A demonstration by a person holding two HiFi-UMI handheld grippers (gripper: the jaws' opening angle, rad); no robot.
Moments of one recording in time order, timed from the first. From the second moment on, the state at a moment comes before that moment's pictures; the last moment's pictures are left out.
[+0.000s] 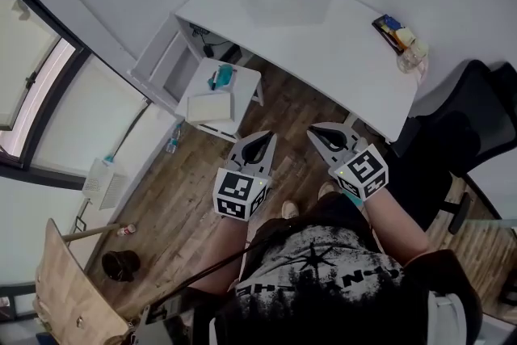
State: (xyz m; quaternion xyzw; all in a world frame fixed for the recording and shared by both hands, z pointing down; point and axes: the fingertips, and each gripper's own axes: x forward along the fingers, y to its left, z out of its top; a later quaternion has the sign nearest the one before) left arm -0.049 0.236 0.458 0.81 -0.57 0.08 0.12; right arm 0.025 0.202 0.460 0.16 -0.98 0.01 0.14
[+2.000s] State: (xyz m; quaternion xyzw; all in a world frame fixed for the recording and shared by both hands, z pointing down) left arm -0.104 -0.078 0.461 0.75 -0.63 0.13 0.13; right arm -0.035 -0.131 0.469 0.10 -0.99 0.06 0.09
